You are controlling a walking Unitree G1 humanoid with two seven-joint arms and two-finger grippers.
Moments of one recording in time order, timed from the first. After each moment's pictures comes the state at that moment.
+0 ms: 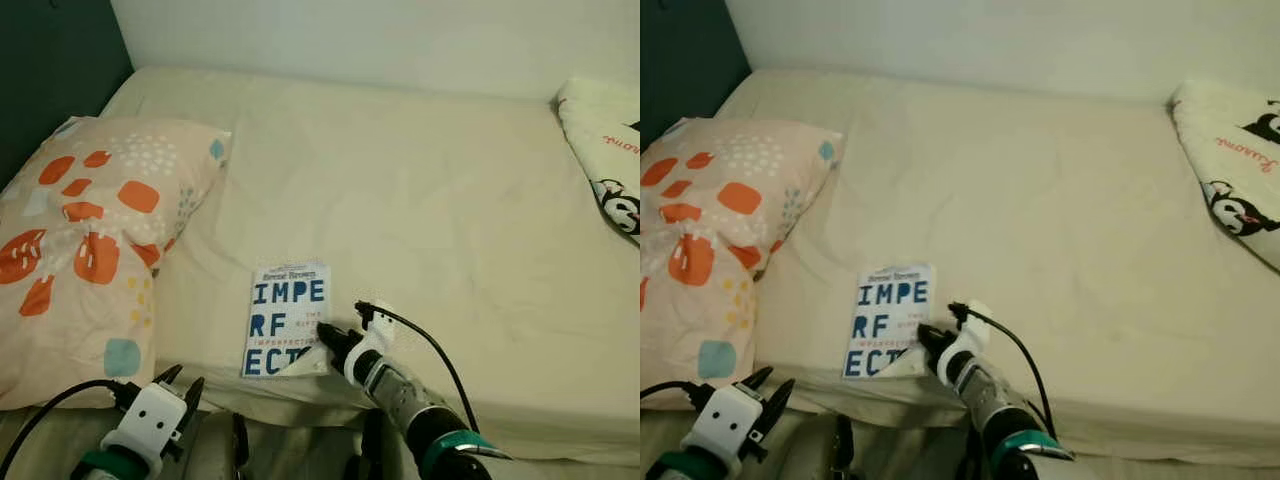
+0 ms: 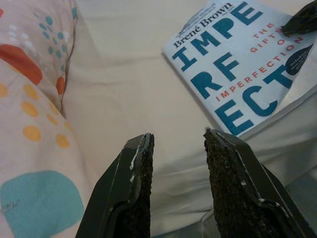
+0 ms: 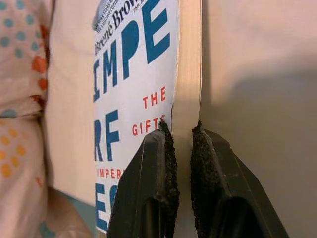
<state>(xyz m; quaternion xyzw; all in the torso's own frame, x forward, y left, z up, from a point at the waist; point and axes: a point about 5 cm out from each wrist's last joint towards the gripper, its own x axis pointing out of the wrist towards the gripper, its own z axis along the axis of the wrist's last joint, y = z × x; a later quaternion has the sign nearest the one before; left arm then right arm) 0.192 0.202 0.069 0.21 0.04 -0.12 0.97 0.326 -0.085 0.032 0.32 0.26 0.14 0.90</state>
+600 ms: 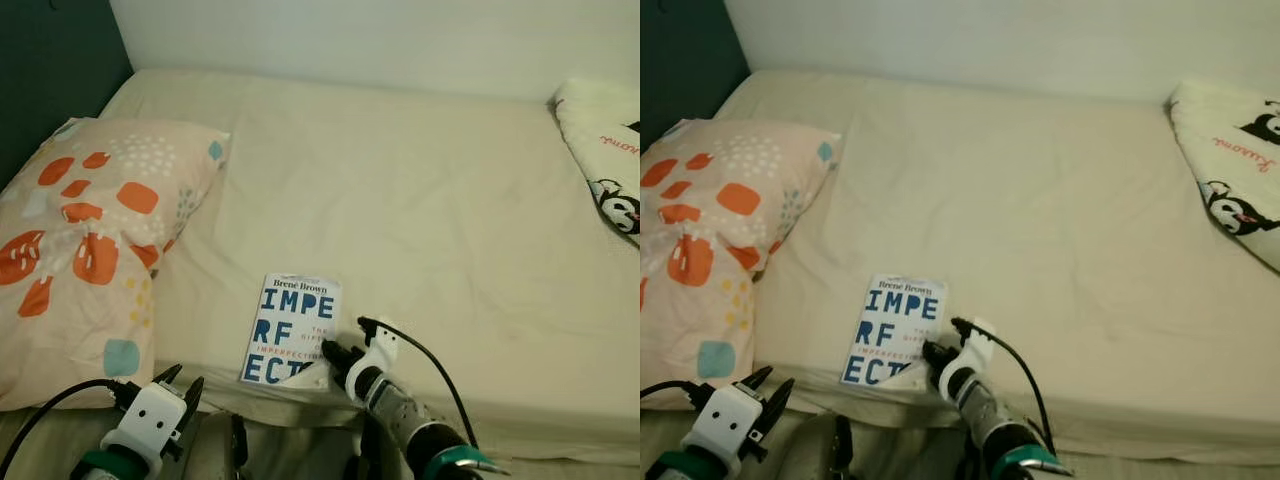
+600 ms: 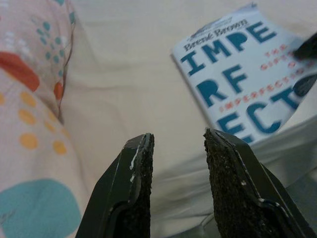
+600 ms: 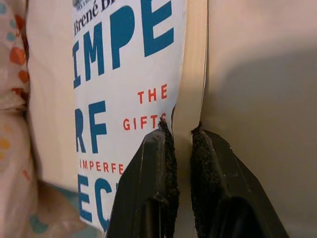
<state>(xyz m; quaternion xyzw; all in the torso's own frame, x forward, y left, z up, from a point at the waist) 0.194 0.202 0.071 0.21 0.04 -0.12 0.97 0.306 -0.072 0.012 0.34 0.29 0.13 0.89</state>
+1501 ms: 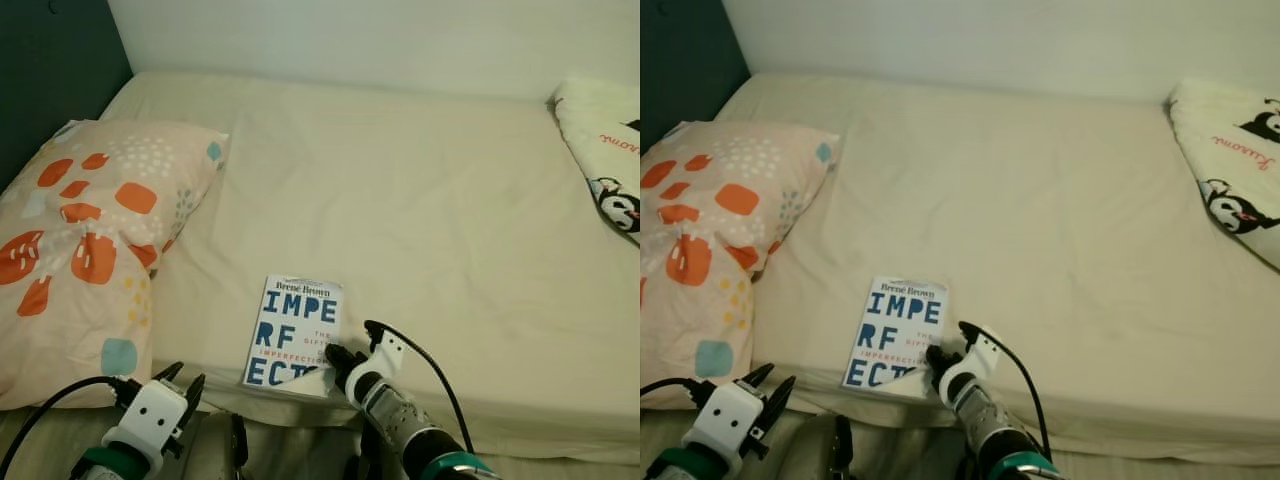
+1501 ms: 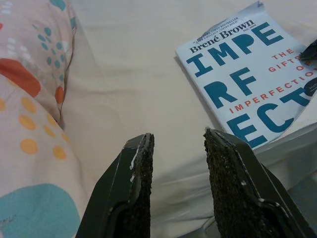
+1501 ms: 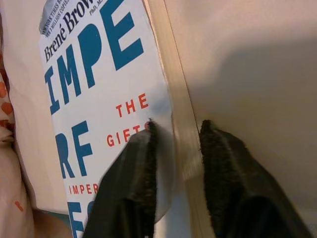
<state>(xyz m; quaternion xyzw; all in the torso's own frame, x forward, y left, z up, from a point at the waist) 0.196 0.201 0.072 0.21 0.04 -0.12 0.97 0.307 -0.080 0.010 0.38 0.29 0.06 0.88</state>
